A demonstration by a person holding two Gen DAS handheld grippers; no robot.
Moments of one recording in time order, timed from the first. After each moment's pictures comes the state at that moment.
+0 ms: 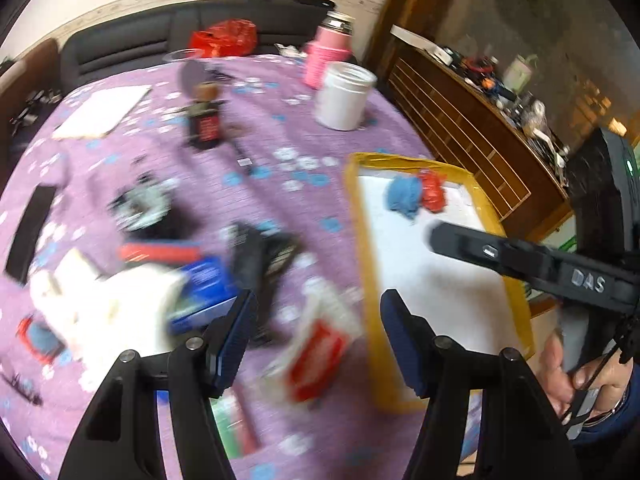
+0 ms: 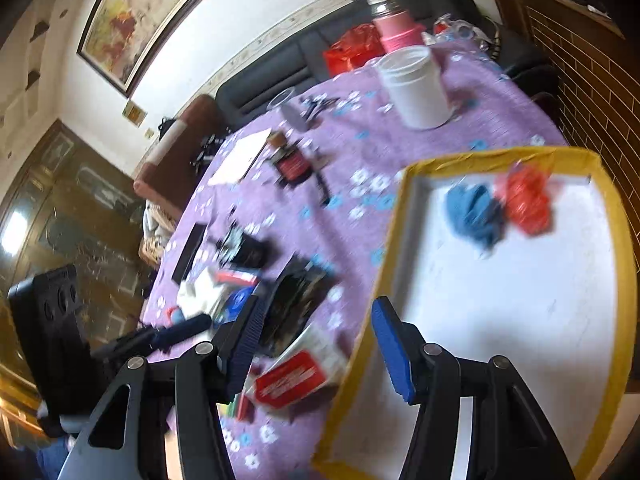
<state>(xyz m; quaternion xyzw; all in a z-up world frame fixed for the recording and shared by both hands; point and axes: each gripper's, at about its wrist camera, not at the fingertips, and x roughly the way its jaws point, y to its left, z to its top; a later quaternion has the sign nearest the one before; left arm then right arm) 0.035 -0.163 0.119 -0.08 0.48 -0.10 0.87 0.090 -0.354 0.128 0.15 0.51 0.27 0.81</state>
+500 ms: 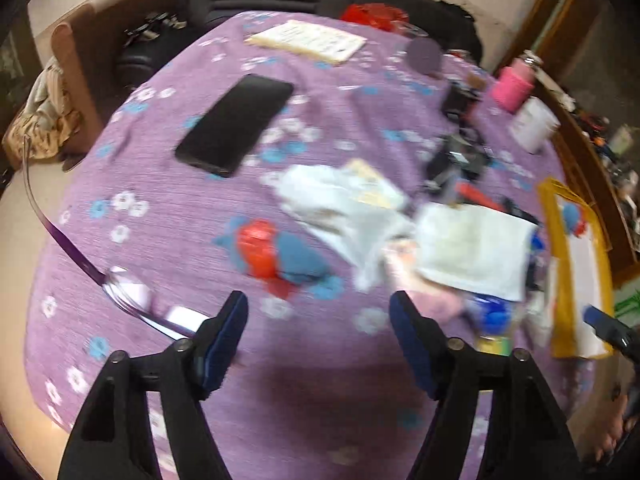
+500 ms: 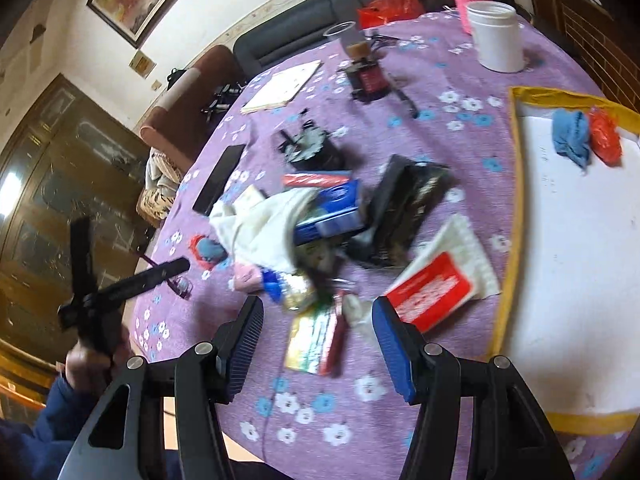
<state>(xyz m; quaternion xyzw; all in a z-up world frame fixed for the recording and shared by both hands) -0.027 0.081 0.068 -0.14 0.52 0.07 0.84 0.009 -0.232 0.106 0.10 0.55 0.29 0.78</state>
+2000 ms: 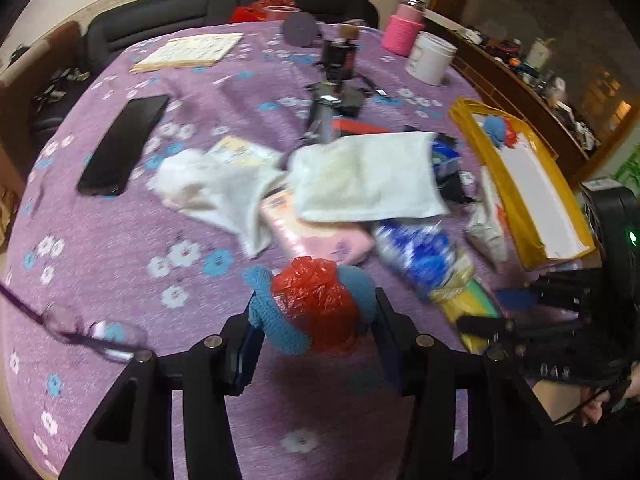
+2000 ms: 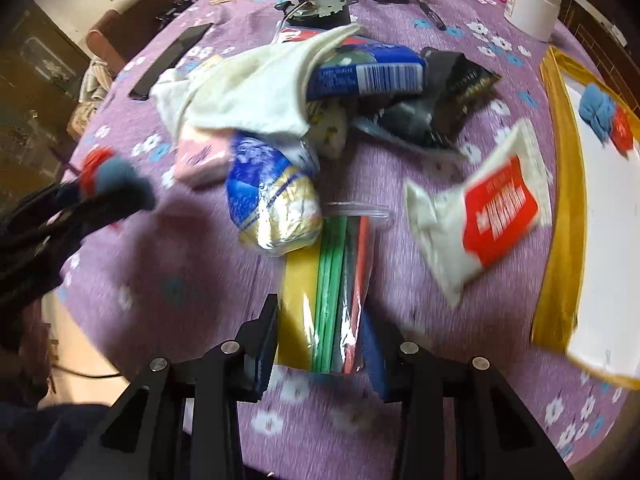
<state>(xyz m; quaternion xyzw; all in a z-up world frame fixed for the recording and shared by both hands) -0.044 0.004 0.056 -0.05 0.51 -0.10 0.86 -0.032 -0.158 0.032 -0.06 0.63 0.21 0.74</state>
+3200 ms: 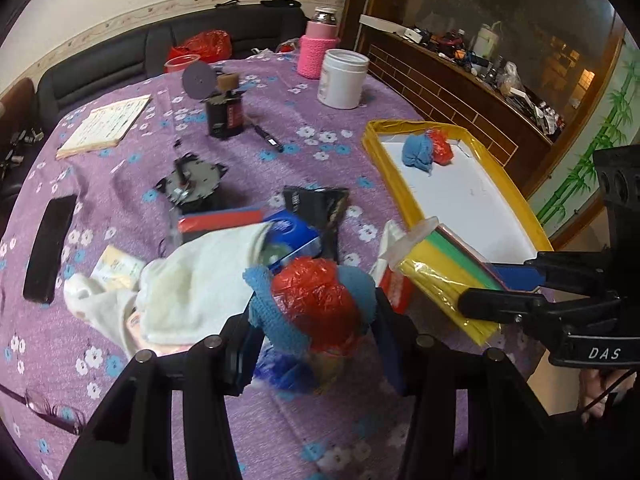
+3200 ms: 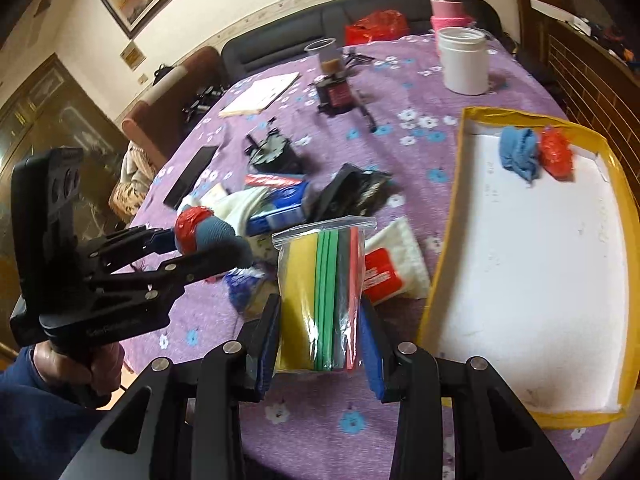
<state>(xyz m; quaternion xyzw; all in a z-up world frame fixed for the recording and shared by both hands) 0.003 -0.119 0.100 0.00 0.47 -0.16 0.87 -0.001 -0.274 0.113 0.05 0.52 0.25 0.82</state>
